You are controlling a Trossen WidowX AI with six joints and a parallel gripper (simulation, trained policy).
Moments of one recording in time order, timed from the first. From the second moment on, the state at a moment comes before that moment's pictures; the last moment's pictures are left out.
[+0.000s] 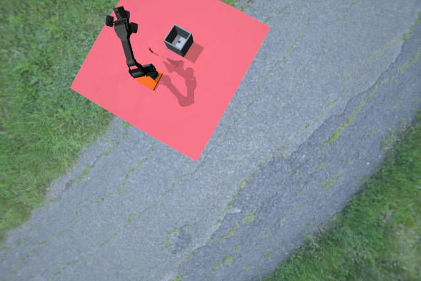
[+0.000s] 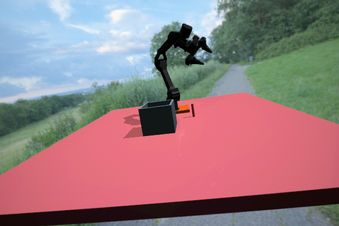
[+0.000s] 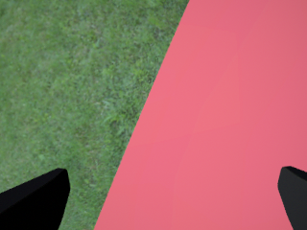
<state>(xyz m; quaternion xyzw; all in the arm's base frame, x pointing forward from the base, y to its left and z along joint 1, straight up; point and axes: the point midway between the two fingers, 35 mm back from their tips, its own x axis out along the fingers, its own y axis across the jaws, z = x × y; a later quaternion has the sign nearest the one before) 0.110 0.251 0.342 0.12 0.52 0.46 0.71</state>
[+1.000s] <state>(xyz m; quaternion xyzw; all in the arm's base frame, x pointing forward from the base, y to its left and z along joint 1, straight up) 0.153 0.189 0.209 0.31 0.71 0.02 0.64</state>
